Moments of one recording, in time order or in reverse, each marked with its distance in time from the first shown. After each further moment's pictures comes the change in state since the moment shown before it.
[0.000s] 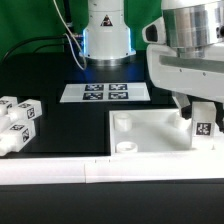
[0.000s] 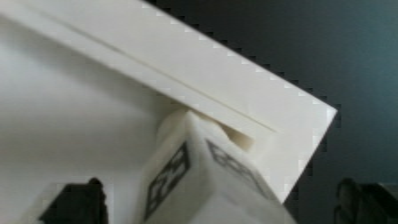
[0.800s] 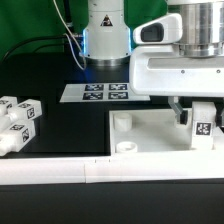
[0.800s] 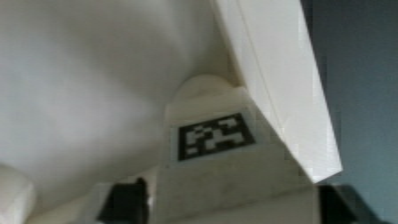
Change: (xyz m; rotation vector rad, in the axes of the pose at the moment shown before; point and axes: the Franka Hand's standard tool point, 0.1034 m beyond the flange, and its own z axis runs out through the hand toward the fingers) arm 0.004 0.000 -0.001 -0.065 0.059 -0.541
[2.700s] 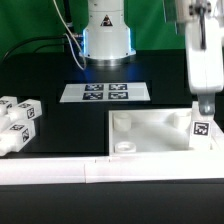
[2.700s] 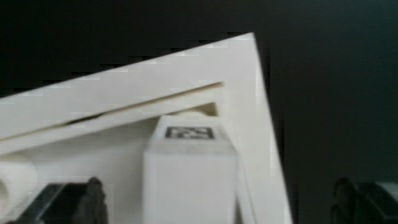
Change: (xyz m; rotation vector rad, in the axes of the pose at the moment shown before) arm 0.005 -0.006 -0.040 0.078 -0.061 1.376
